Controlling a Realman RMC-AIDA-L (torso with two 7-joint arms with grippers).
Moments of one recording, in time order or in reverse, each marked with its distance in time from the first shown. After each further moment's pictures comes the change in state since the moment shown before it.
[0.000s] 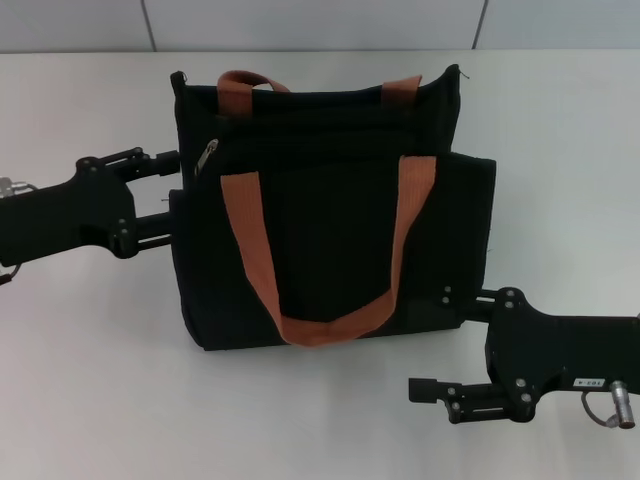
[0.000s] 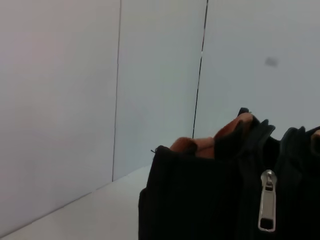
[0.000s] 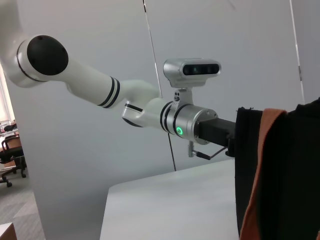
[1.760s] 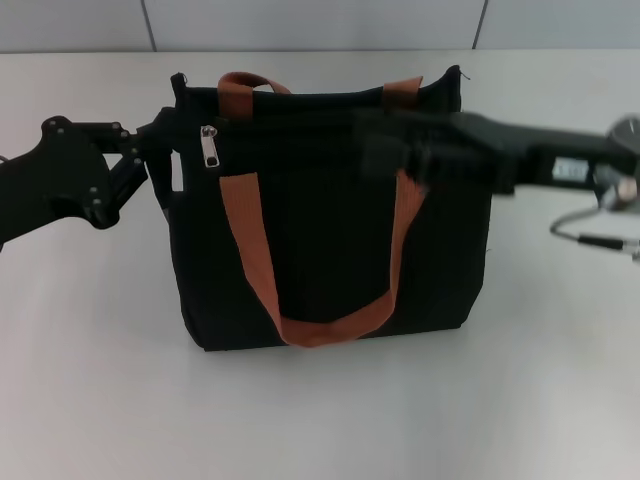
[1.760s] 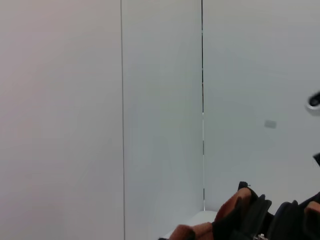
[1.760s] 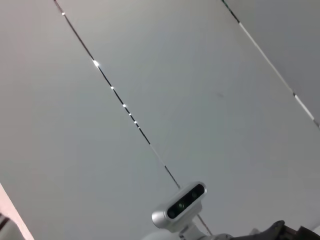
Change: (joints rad) left arm 0.018 -0.021 -0.139 0.001 -0.065 0.136 0.116; right arm 0.236 -0.003 -0.001 -0.059 0.291 -0.081 0.734
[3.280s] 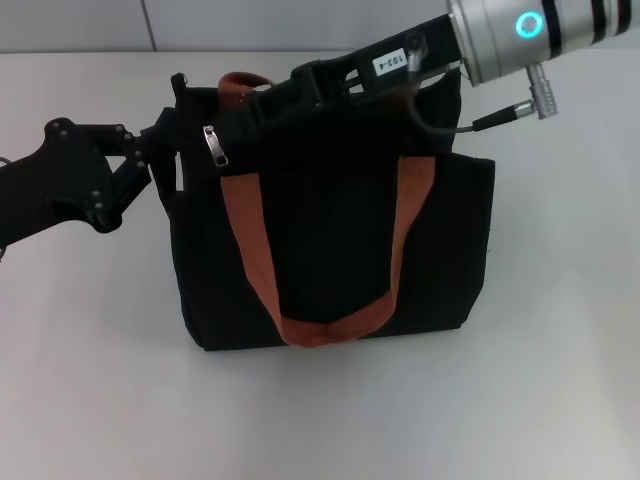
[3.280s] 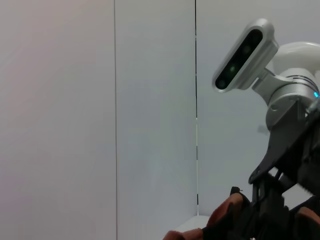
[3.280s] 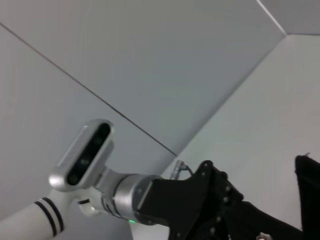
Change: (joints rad) left arm 0.002 -0.003 0.000 0.000 -0.001 0.021 0.002; right arm 0.316 -0.041 -0.399 -0.171 -0.075 0.315 0.700
